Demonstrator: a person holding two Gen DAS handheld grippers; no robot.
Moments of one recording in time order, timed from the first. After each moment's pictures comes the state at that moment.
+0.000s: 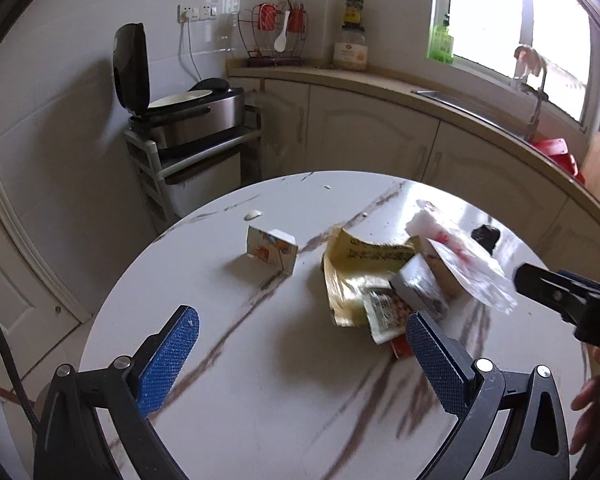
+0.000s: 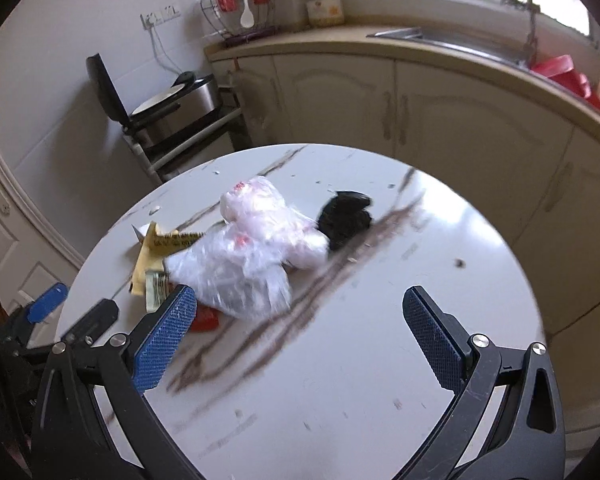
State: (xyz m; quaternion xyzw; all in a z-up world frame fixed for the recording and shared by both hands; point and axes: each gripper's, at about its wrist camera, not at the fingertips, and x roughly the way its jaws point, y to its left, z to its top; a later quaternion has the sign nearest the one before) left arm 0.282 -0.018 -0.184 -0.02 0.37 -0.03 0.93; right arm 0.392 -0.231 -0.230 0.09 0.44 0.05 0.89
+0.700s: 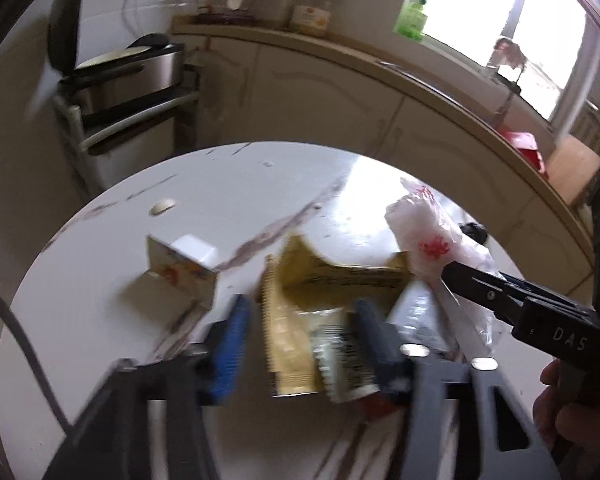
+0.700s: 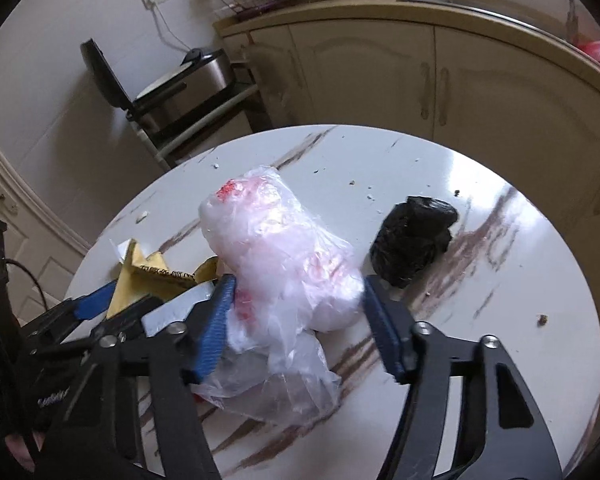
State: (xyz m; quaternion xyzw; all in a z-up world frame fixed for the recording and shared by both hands) left arm 0.427 -0.001 -0.221 -0.07 0.43 -0.15 0.89; right arm 0.456 -0.231 -0.274 0.11 0.46 0.10 0.87
